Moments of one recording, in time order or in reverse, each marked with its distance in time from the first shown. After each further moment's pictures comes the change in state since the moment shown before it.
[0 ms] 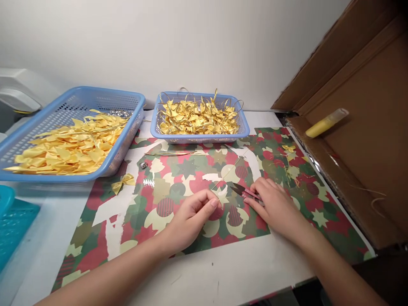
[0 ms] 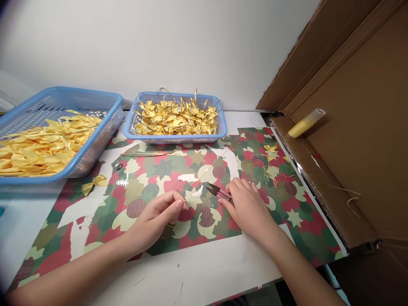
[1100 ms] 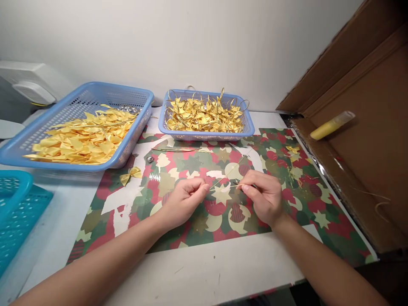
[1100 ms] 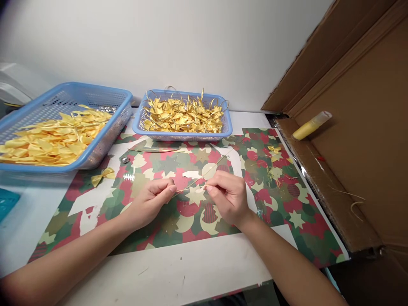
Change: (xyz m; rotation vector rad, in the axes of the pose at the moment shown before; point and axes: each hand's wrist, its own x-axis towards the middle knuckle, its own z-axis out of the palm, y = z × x) left_hand 0.009 0.009 -0.026 0.417 0.162 0.221; right_hand 0.026 -0.042 0.013 0.792 0.477 -0.445
